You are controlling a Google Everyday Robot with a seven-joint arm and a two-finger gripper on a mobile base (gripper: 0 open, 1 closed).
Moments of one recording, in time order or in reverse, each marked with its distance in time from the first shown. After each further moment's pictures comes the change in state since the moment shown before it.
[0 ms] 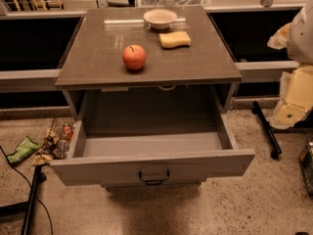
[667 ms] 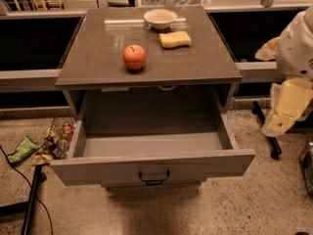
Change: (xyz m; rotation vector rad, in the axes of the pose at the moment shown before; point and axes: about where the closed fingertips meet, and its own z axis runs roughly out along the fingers) arm -0.004 0.005 0.028 -0.054 -0.033 -0.045
